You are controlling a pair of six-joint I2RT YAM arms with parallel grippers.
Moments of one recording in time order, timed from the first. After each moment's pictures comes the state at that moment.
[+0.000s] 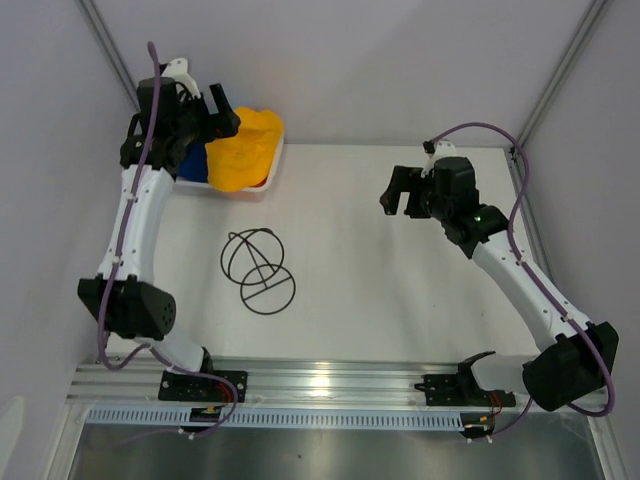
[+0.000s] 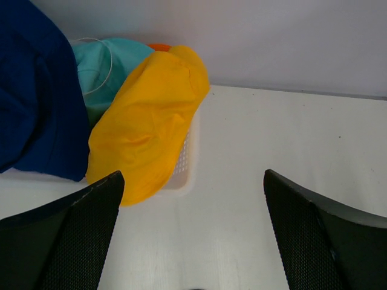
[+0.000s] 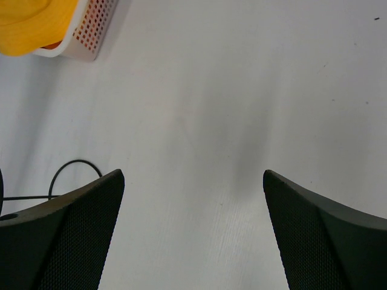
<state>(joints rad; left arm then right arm) -0.04 1.58 1.81 -0.59 0.14 -0.23 0.41 1.29 1.23 -0.41 -0.02 0.34</state>
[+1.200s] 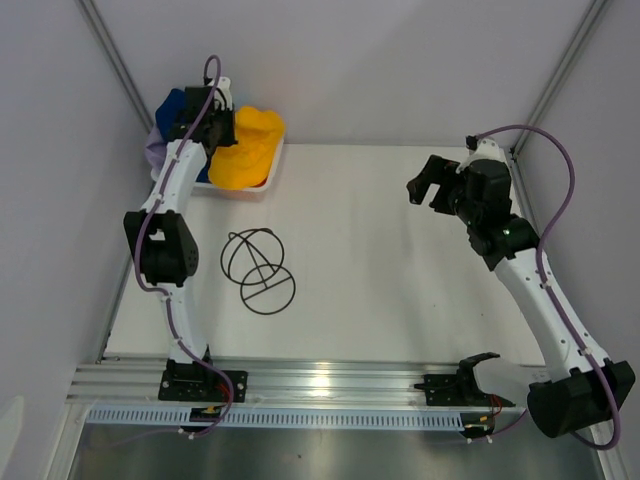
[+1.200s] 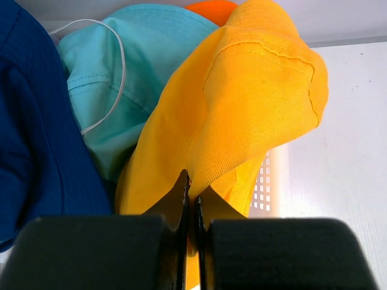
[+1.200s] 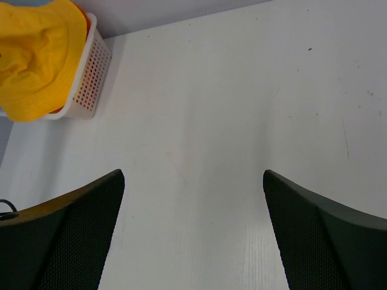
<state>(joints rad) -0.04 2.09 2.05 -0.53 0.07 0.02 0.28 1.16 1.19 -0.40 0.03 0.41</state>
